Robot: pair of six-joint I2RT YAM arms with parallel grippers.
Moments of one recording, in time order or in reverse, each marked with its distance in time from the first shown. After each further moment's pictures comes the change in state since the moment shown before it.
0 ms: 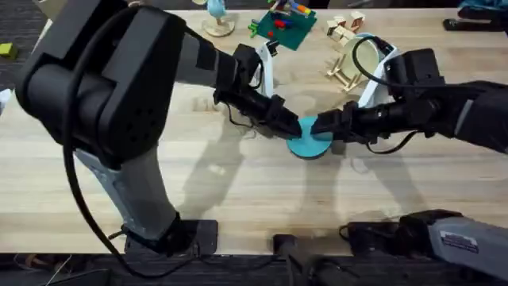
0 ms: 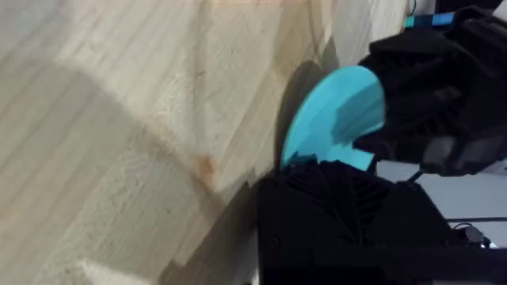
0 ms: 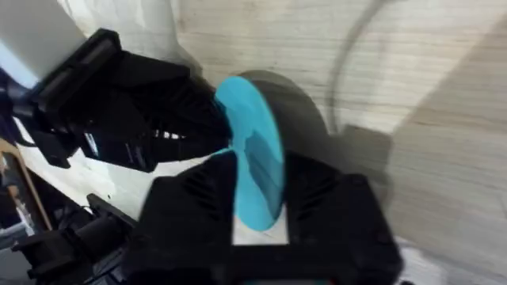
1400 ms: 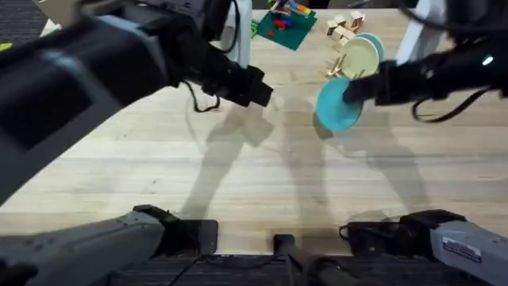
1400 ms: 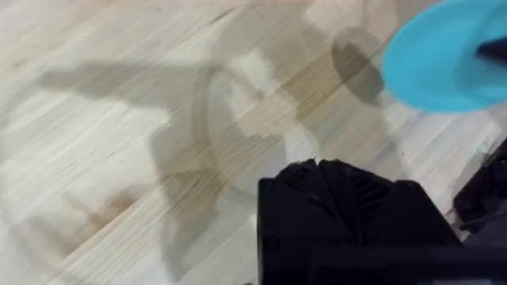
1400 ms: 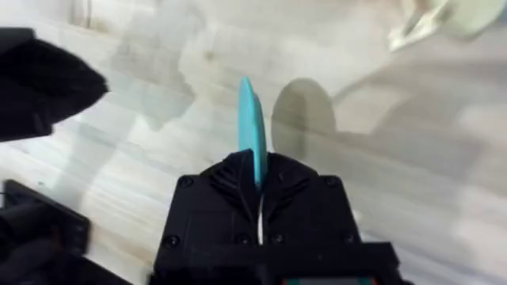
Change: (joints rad) left arm 0.023 -0.614 -0.005 -0.268 -0.636 -0.014; right arm -0.004 -0.134 0.395 -0.422 0.219 -0.344
